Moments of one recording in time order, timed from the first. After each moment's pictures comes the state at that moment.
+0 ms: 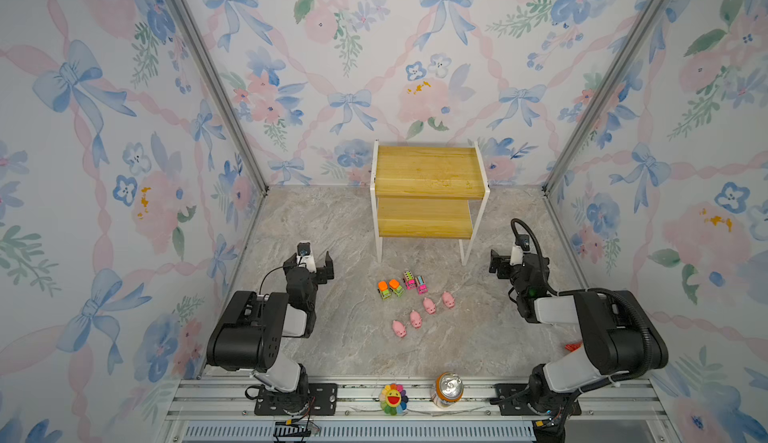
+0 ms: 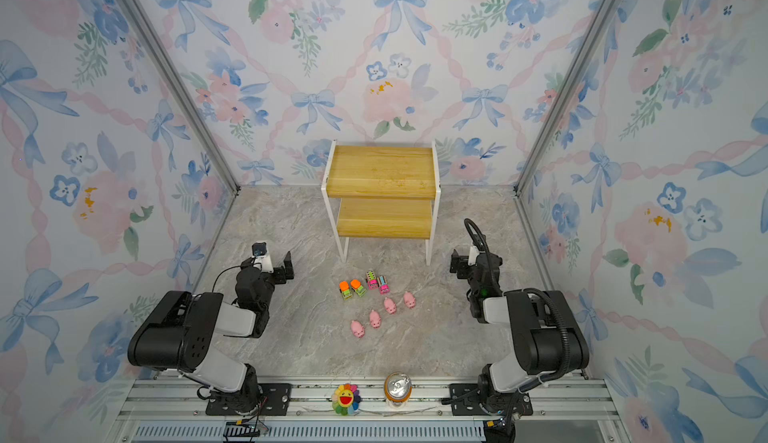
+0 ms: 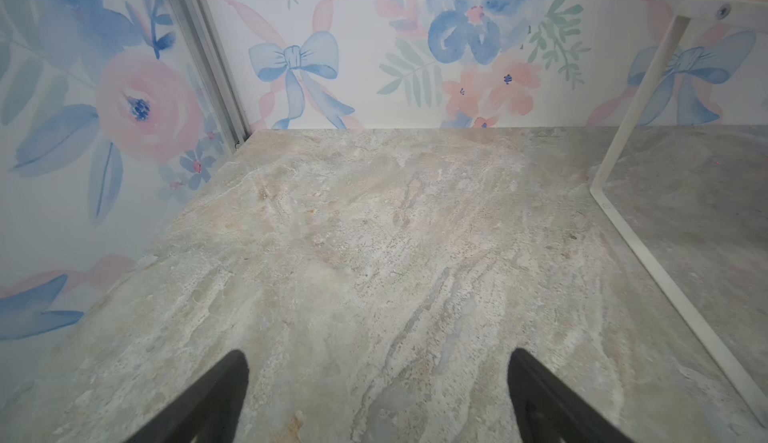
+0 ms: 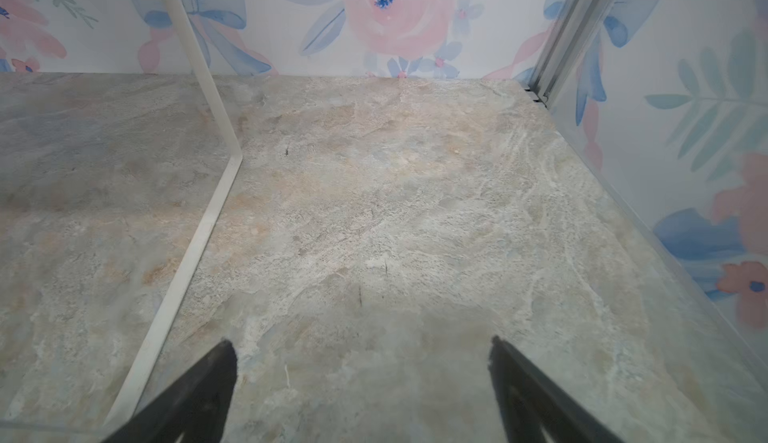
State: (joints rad) left arm -0.06 1.56 0.24 1.11 -0.16 0.03; right arm 0.05 1.55 0.38 0.81 0.08 0.00
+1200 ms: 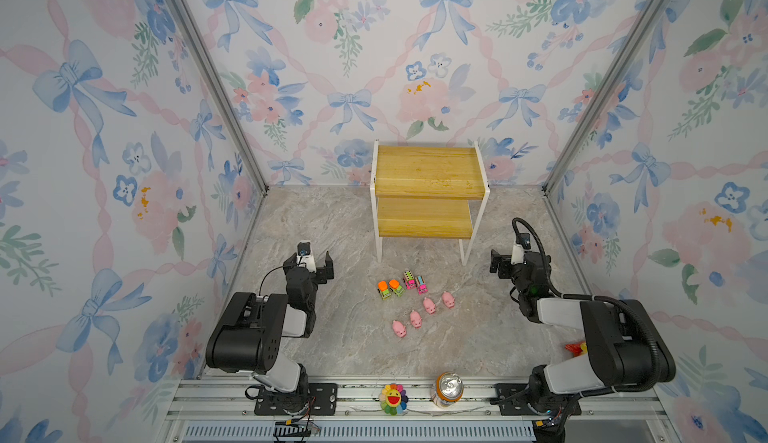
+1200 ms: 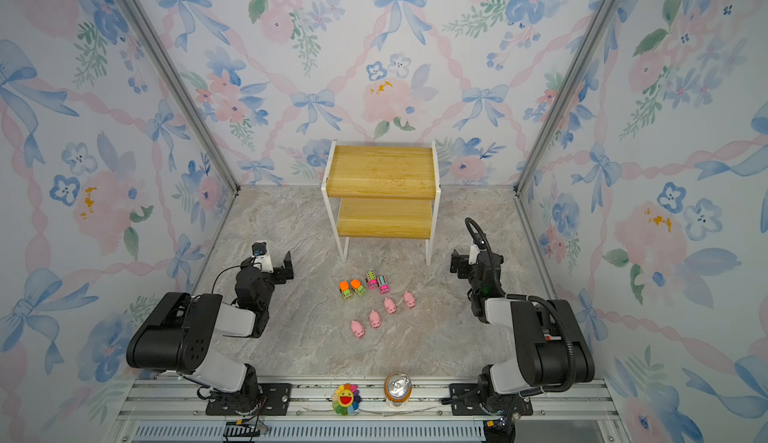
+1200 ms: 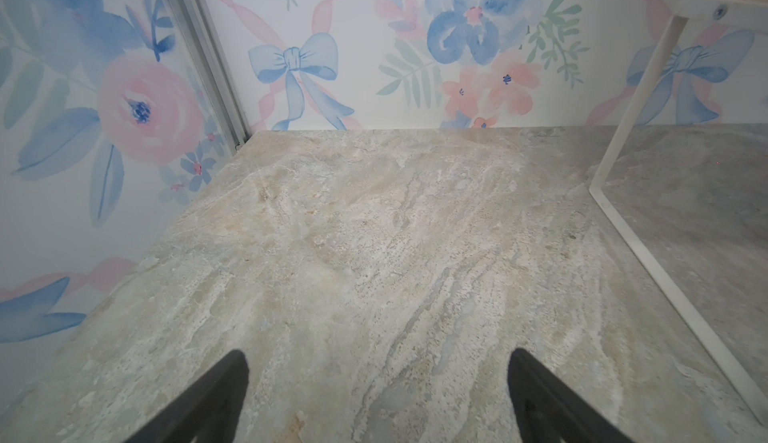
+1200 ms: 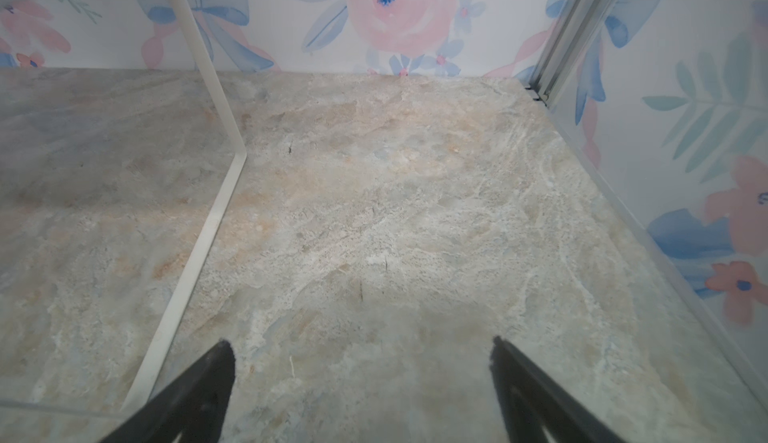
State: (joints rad) left arm -0.06 1.53 0.24 1.09 -0.16 0.04; right arm 0.05 1.42 0.42 0.63 0.08 -0.01
